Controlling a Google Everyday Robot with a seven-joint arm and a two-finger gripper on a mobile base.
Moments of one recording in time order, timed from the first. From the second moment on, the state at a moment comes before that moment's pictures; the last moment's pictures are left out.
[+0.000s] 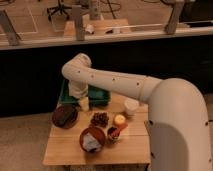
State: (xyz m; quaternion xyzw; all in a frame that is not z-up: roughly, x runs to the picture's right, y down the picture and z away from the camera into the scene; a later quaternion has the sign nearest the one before) arm -0.148 0.070 0.776 -0.28 -0.18 -0.32 0.89
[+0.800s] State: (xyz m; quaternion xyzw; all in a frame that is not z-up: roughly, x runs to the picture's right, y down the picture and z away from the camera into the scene) arm -0.168 0.077 0.792 -0.28 -0.16 -0.33 0.89
